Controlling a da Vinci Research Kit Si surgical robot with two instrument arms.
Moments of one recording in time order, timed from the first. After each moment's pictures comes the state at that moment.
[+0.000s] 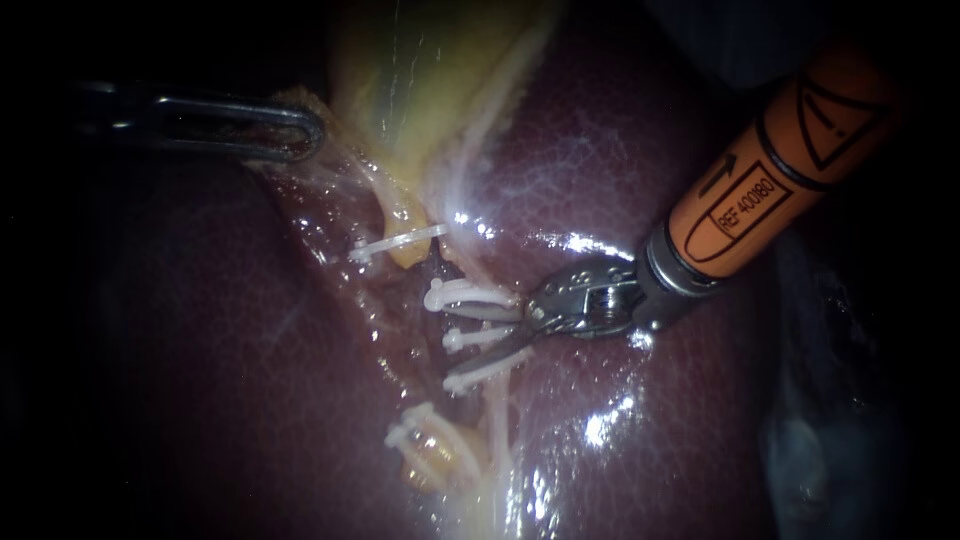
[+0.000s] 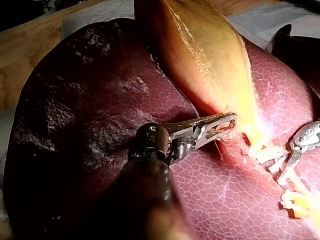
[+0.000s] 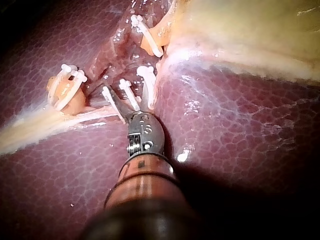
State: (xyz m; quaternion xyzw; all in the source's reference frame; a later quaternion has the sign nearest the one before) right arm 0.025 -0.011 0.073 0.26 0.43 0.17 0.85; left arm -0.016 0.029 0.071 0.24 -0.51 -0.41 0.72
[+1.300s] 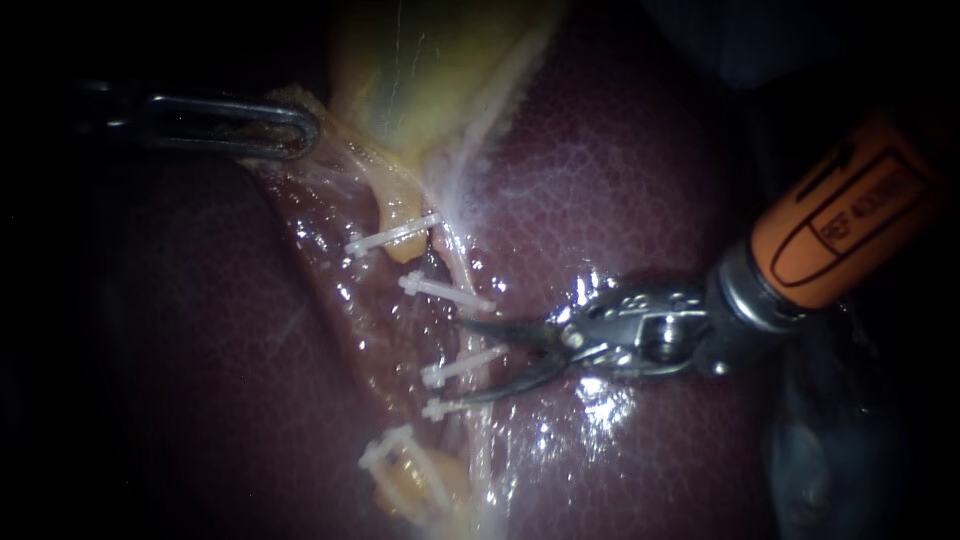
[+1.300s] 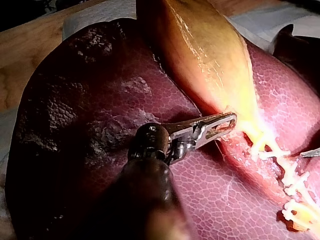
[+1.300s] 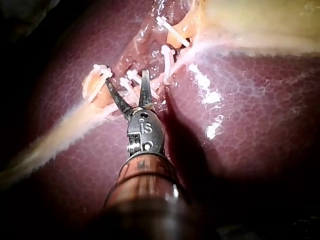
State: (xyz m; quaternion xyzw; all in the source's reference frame) right arm 0.022 -0.011 0.059 0.33 0.44 0.23 0.81; left arm -0.016 0.029 0.071 0.24 -0.51 -0.41 0.72
